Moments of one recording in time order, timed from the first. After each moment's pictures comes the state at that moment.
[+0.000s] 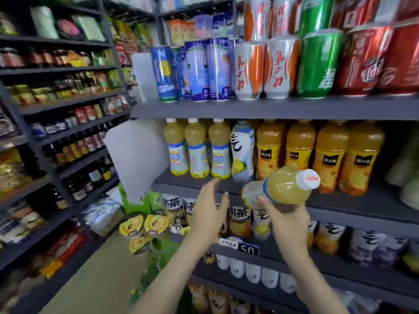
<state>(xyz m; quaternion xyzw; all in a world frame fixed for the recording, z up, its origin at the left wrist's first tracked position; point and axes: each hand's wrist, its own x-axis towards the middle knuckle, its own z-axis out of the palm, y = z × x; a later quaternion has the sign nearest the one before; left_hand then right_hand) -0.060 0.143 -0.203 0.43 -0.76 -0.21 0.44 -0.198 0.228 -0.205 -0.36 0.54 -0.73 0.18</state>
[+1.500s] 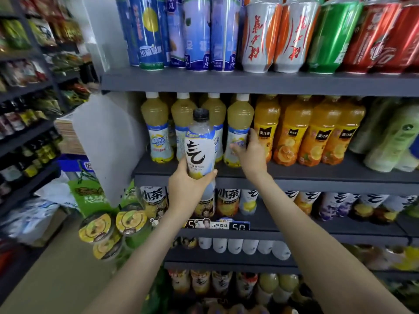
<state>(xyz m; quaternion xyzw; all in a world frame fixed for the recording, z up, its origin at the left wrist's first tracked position) -0.005 0.067 -0.195 0.38 -0.70 -0.38 0.47 -0.181 0.083 -0.179 -0.40 0.73 -0.55 0.02</state>
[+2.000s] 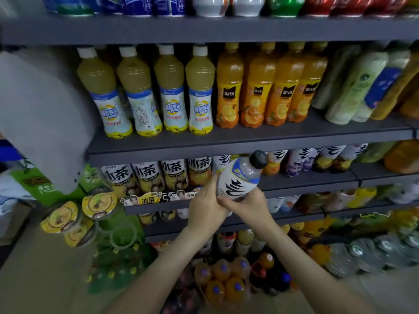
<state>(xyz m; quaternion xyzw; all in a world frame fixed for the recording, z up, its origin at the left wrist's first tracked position) -0.040 0.160 -0.278 0.30 -0.86 -0.33 0.26 -0.137 0.239 -0.292 -0.36 0.71 -0.58 0.18</state>
